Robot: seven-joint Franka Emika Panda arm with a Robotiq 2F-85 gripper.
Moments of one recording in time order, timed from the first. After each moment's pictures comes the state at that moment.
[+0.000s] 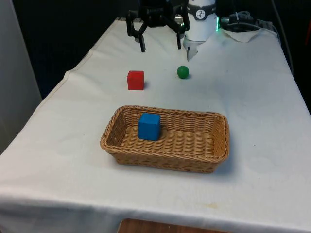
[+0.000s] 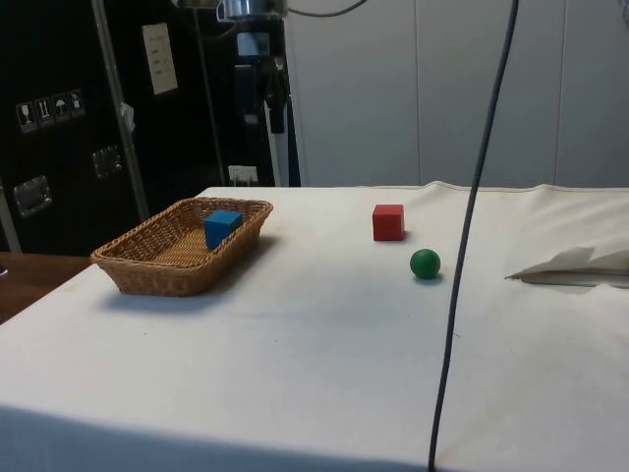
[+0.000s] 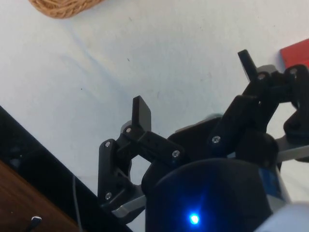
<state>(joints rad) 0.36 0.29 -0.58 -1.94 0.32 2.16 -0.42</state>
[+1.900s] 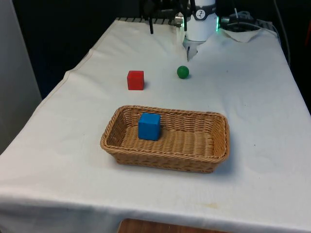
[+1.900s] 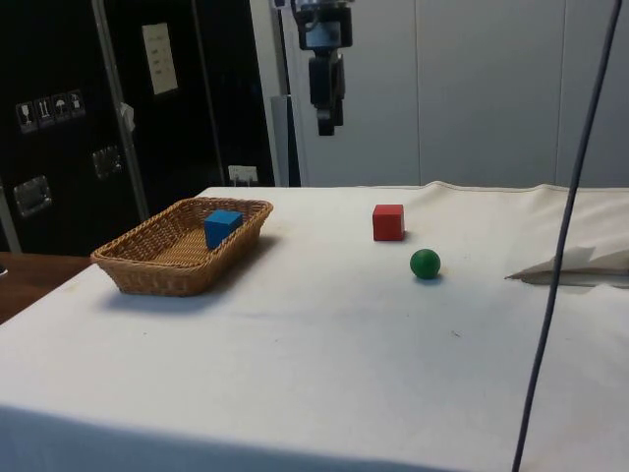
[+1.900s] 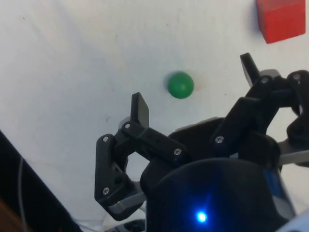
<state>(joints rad) 0.37 -0.06 -0.54 -2.32 0.03 2.27 -0.35</state>
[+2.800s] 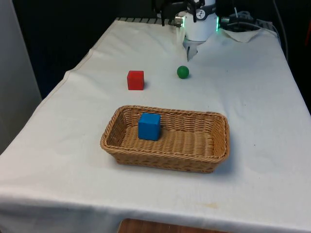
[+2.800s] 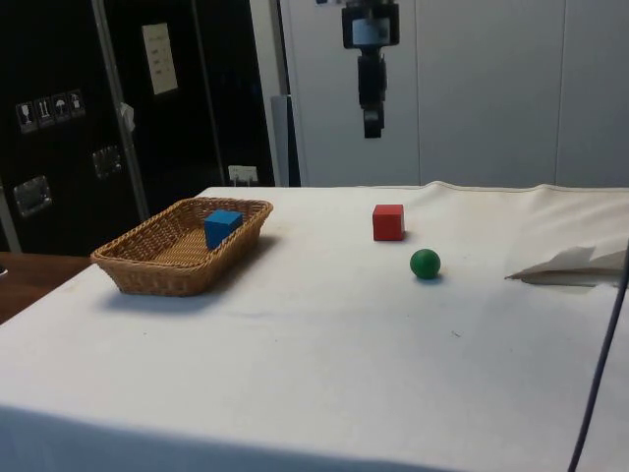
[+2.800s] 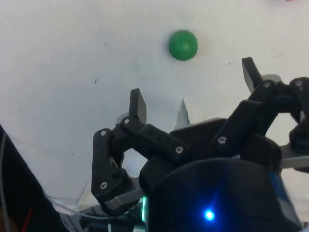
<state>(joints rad) 0.37 -0.29 -0.53 -2.55 -0.10 2.29 -0.26</state>
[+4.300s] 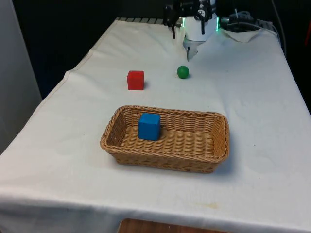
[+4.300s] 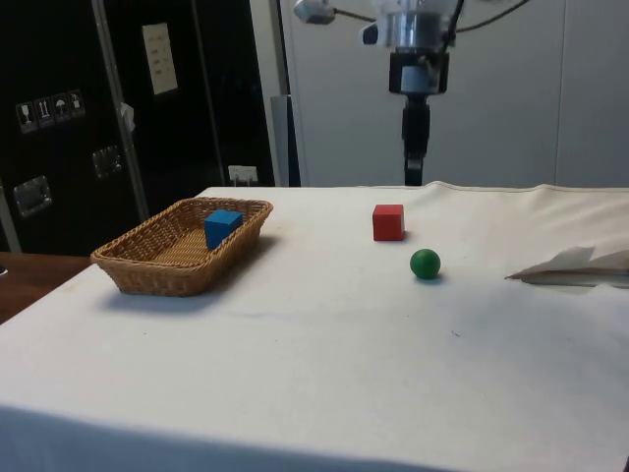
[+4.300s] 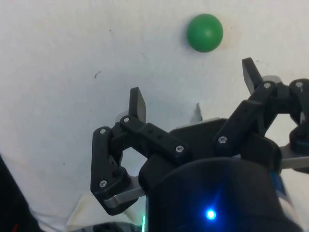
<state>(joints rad) 0.35 -0.38 -0.53 -2.84 -0.14 2.57 -0.24</state>
